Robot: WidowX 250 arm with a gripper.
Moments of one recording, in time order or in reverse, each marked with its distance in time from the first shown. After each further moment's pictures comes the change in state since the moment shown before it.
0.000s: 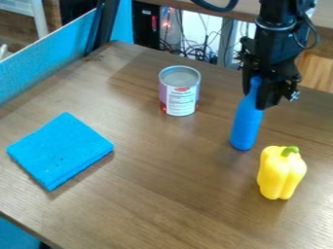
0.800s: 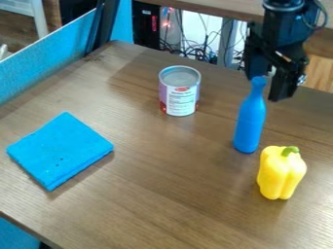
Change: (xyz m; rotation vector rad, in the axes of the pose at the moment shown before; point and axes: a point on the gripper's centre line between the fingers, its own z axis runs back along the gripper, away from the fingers) arm 0.008 -0.001 0.016 -0.019 -0.008 -0.049
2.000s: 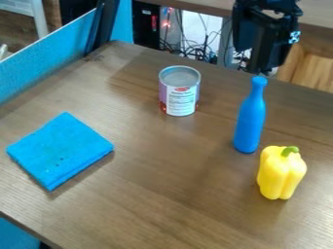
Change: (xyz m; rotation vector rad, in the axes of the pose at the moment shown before) arm -0.019 0.003 0.050 -0.078 0.075 -0.011
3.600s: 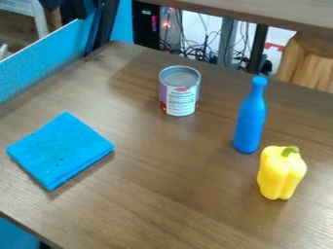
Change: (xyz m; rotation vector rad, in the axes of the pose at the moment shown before) arm -0.185 0.090 0.060 0.098 -0.194 0.639
